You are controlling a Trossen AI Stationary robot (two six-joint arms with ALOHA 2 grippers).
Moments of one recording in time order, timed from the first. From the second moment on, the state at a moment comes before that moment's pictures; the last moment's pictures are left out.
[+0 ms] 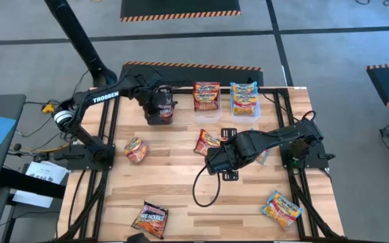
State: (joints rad) left arm 0.70 1.57 1.20 -0.89 0.17 0.38; right arm 0.31 1.87 1.96 -1.57 0.36 0.26
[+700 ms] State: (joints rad) left arm 0.79 1.57 1.11 -0.85 0.23 0.35; right arm 0.31 1.87 1.96 -1.57 0.36 0.26
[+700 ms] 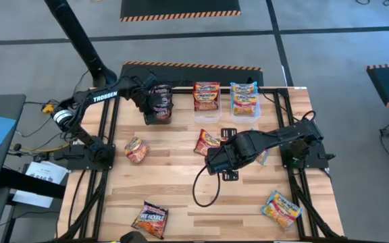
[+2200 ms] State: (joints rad) left arm 0.40 1.11 1.18 -0.96 0.22 0.12; right arm 0.26 1.87 1.90 -1.56 0.29 0.26
